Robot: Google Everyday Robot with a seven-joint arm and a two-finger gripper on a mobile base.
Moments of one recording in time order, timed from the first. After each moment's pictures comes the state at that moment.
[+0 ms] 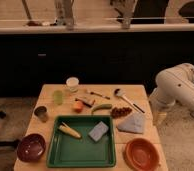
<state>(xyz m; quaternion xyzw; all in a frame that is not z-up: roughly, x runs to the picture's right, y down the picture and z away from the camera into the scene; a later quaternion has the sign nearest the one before) 0.287 0.112 0.683 -0.28 0.02 0.02 0.96</state>
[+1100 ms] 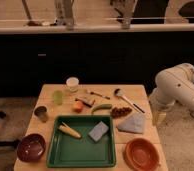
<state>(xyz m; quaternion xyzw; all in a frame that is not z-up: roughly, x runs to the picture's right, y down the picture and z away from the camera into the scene) 0.280 0.112 0.684 -0.28 0.02 0.03 0.96</state>
